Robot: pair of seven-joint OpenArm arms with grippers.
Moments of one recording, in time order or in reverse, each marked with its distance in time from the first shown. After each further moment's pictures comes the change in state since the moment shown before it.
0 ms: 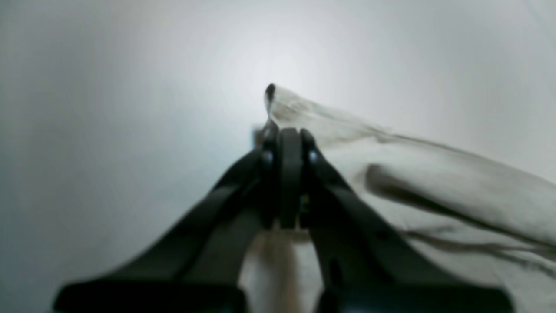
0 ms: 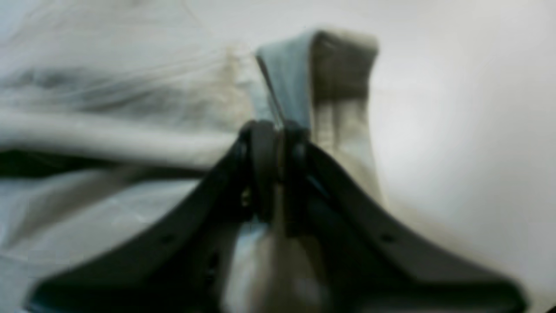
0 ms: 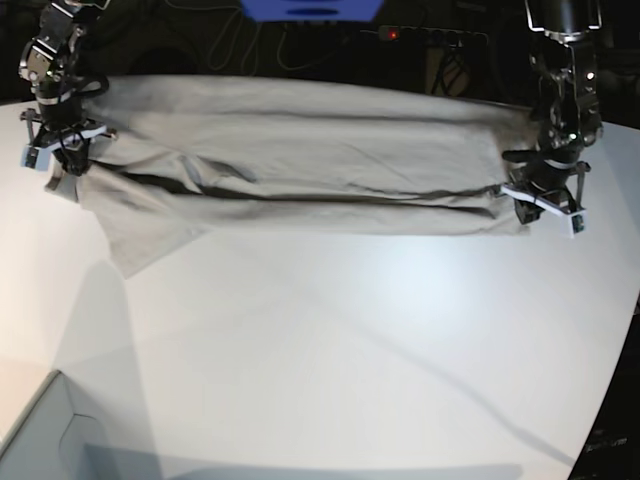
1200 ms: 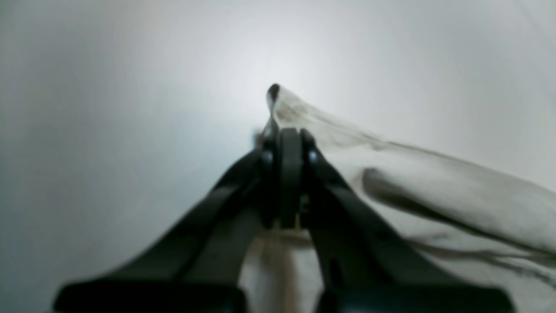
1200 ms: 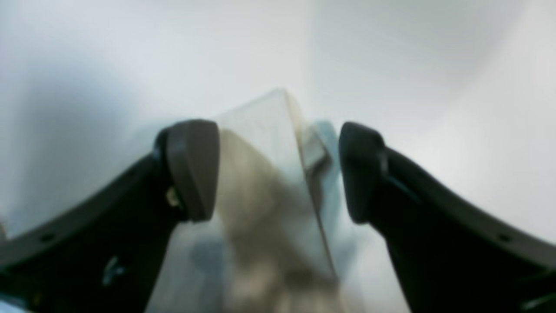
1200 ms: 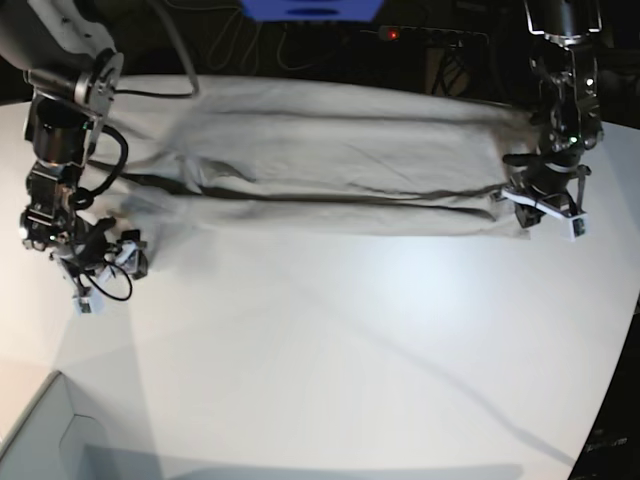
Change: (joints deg) left arm -0.6 0.0 0.0 -0.1 0.0 0.0 0.0; right arm 32.3 8.9 -18.0 -21.7 -6.8 4.4 -22.6
